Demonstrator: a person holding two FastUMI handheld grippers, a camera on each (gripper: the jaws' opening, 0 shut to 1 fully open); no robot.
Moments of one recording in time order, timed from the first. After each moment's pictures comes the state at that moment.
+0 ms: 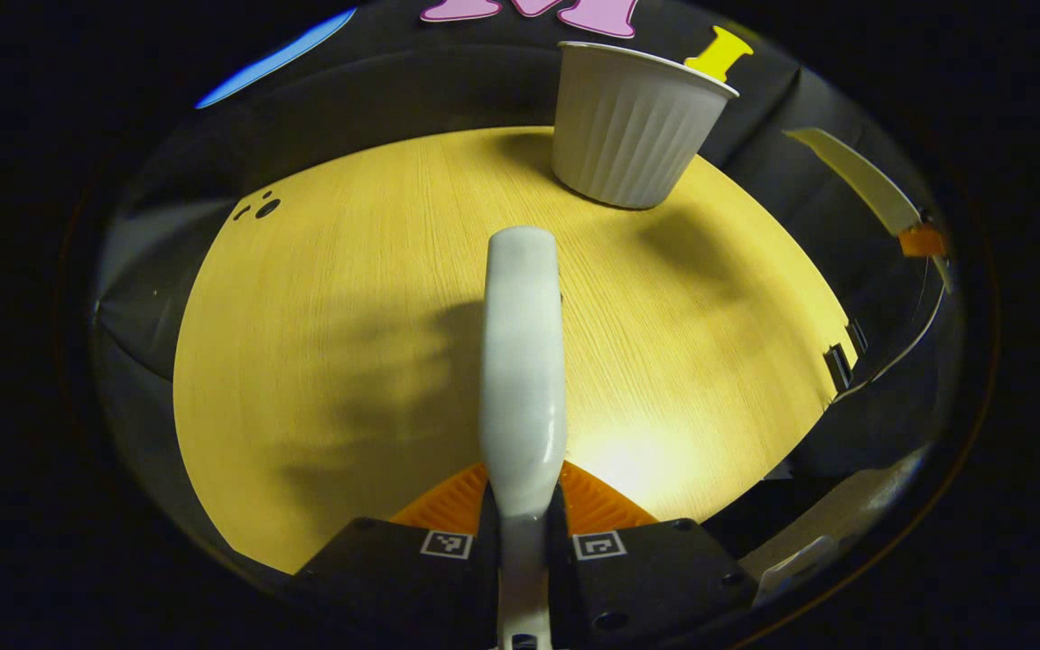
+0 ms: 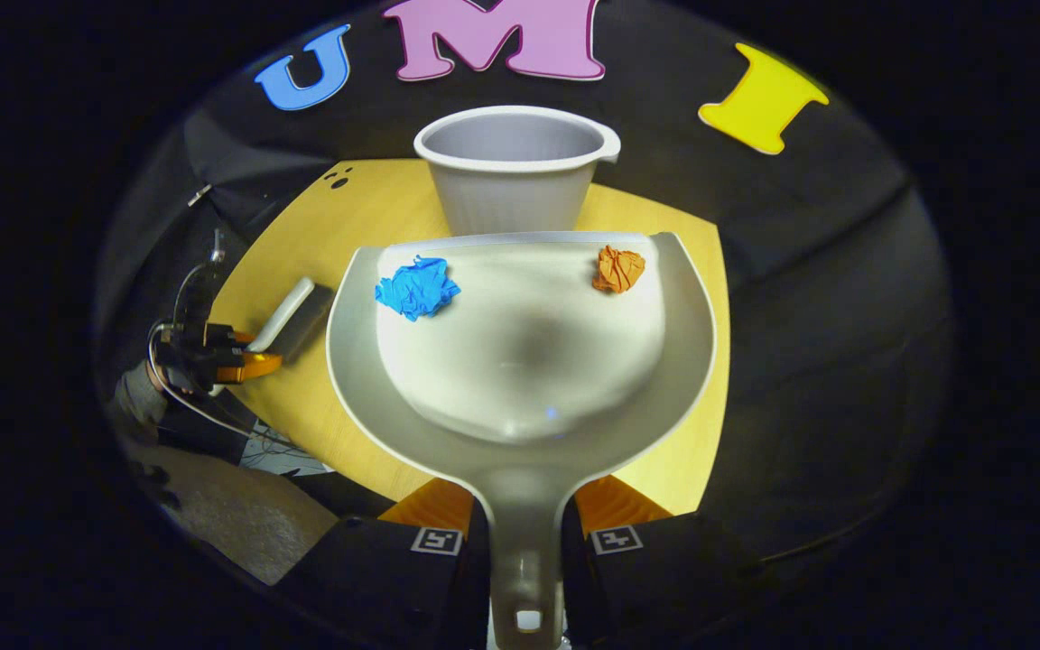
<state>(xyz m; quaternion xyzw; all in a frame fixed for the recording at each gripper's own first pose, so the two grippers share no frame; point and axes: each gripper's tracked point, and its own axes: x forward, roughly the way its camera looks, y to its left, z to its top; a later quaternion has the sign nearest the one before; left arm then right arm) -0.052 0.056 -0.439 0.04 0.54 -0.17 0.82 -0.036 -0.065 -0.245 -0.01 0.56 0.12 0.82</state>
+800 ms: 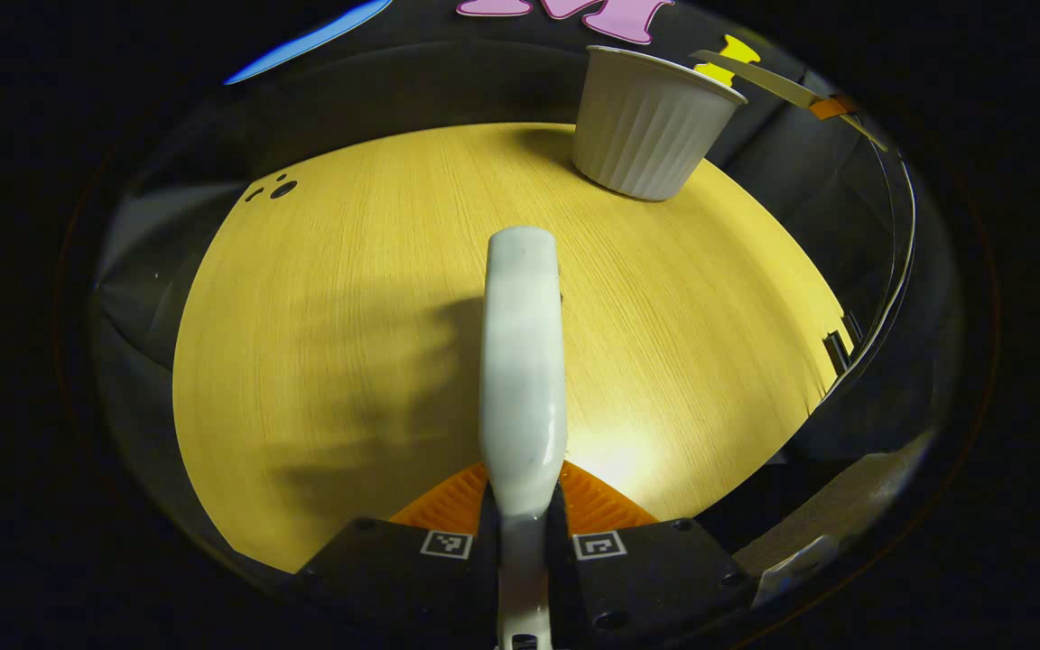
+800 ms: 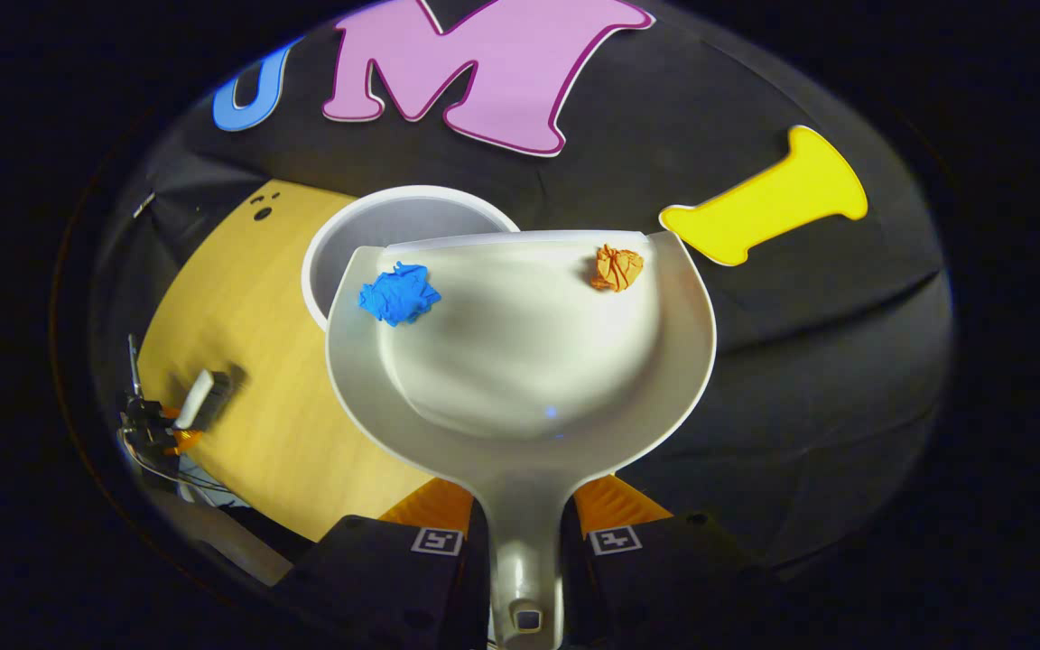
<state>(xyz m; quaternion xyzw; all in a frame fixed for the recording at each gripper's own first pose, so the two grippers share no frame) -0.063 0.105 -0.449 0.02 0.54 -0.17 0.82 0.146 -0.097 -0.202 -0.15 0.57 0.06 0.81</state>
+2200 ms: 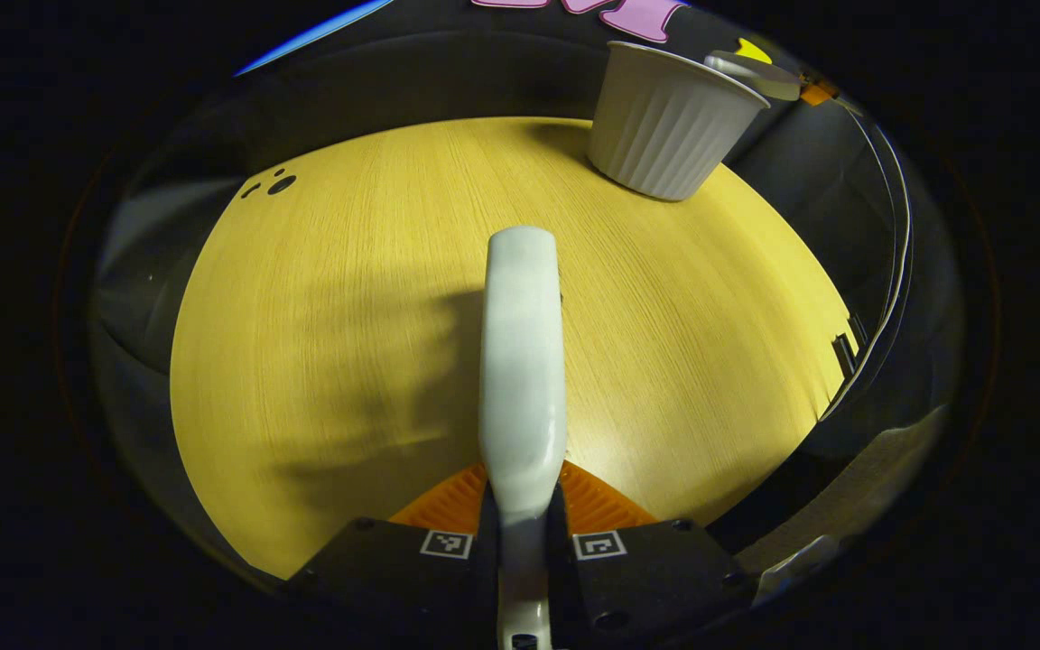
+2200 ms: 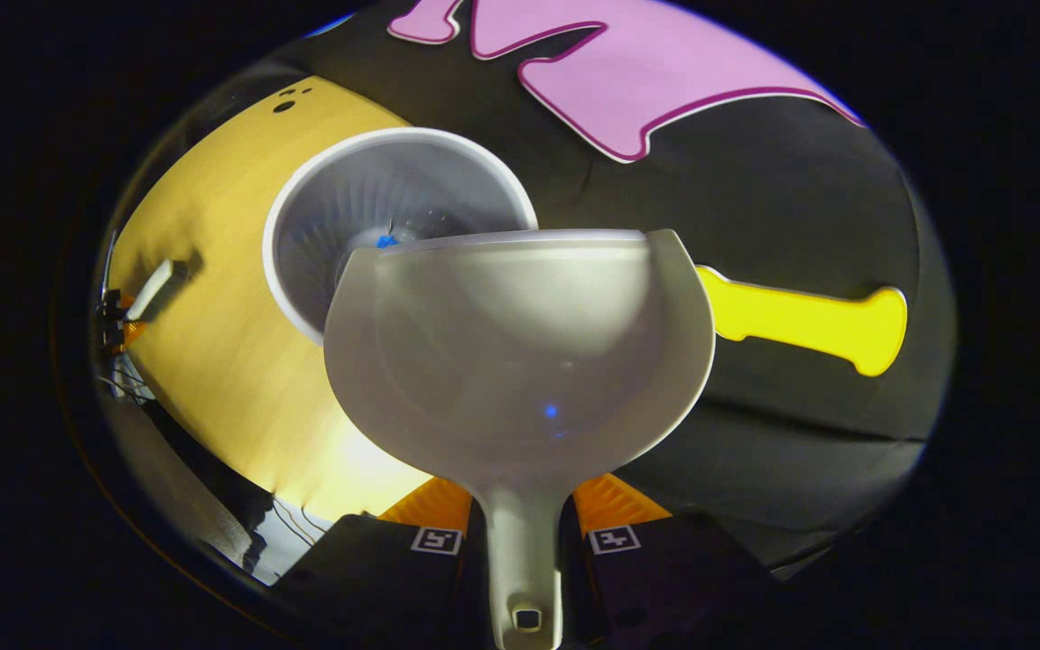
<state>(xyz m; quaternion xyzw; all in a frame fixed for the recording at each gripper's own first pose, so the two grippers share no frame) -0.041 0.117 -0.461 0.02 0.55 -0.17 0.82 0.192 -0.098 -0.180 -0.29 0.61 0.09 0.74</state>
